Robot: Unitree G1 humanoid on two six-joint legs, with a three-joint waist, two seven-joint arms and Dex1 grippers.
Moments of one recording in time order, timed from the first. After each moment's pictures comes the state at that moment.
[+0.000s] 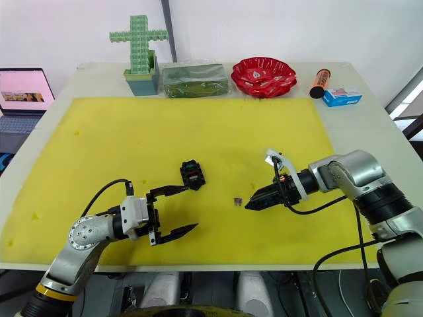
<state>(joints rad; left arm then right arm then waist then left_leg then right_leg) 0.06 0.53 -0.17 -0.28 -0.31 -0.16 -0.95 -0.70 -0.93 0.46 0.16 0.75 1.11 1.26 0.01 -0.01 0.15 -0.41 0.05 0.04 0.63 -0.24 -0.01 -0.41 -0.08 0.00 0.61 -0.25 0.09</state>
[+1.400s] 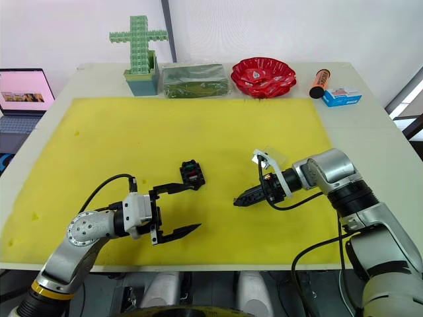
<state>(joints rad) 0.04 0.55 -0.17 -0.37 -0.31 -0.07 -0.94 -0.74 -0.77 0.42 0.22 0.59 1.24 1.34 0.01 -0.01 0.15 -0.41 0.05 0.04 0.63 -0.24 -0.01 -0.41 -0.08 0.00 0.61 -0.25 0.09</state>
